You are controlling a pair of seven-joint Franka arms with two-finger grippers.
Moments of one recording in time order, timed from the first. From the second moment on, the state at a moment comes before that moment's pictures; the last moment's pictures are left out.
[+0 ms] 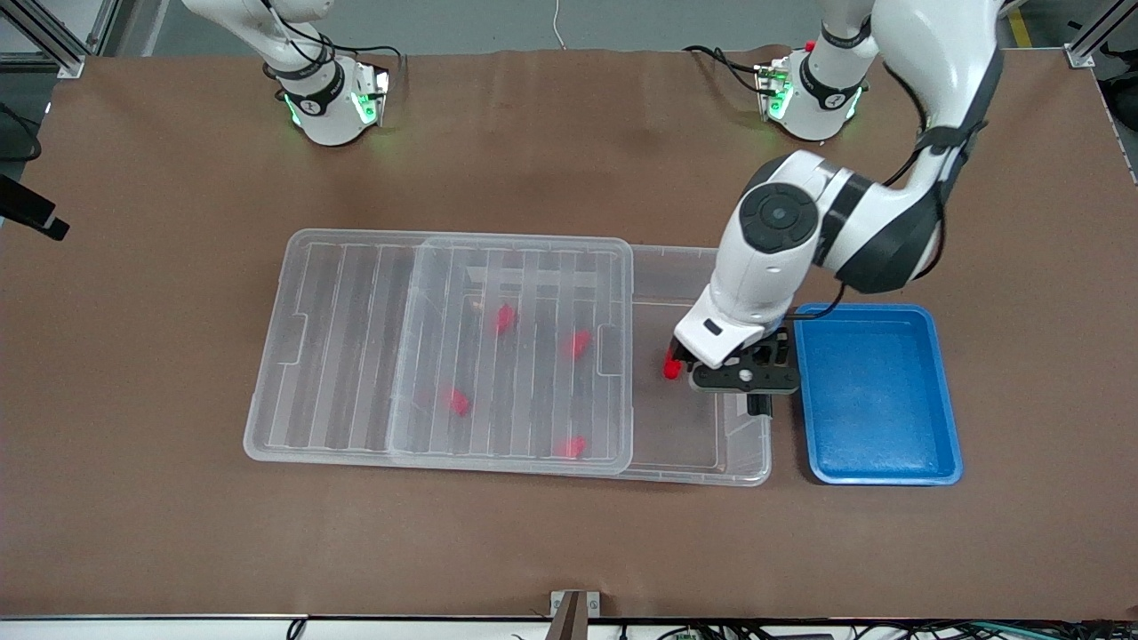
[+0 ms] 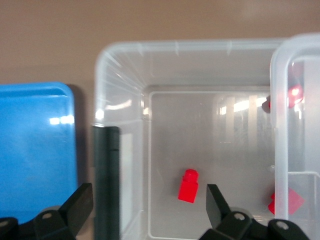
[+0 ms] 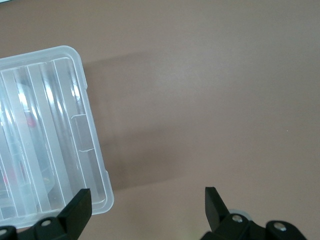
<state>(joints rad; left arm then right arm) -0.15 0.47 -0.43 -1.43 0.36 1.94 -0.58 -0.05 -0.04 -0.11 -1.56 -0.01 1.54 0.07</state>
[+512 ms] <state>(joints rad) 0.02 0.40 -0.43 -1.26 0.19 1.70 -0.44 -0.05 -0.04 -0.10 -1.56 -0.01 1.54 0.07</state>
